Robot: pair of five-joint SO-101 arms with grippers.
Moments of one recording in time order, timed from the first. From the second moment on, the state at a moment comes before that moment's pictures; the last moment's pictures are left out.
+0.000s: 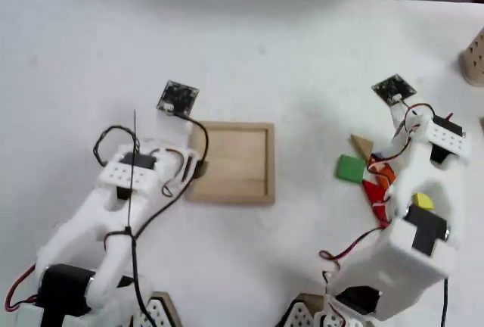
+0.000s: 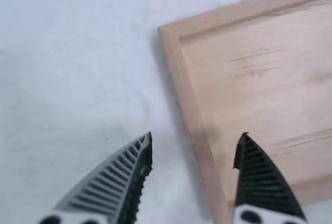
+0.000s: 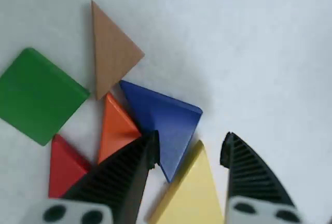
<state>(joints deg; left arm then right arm) 6.6 -16.4 56.4 32.1 -0.9 26.5 15.3 14.7 53.5 60.4</state>
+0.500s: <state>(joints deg) 6.6 -16.4 56.4 32.1 -1.2 23.3 25.5 4.1 63.2 62.4</state>
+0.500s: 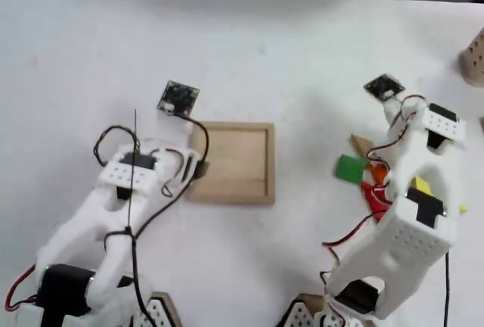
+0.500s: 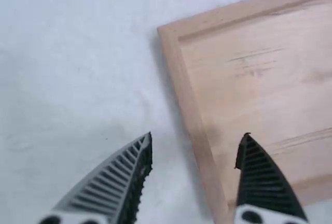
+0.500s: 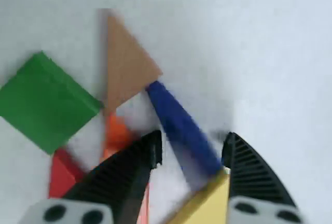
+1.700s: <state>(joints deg) 6.6 -16.4 56.4 32.1 -1.4 22.5 25.5 -6.8 75.3 54.3</state>
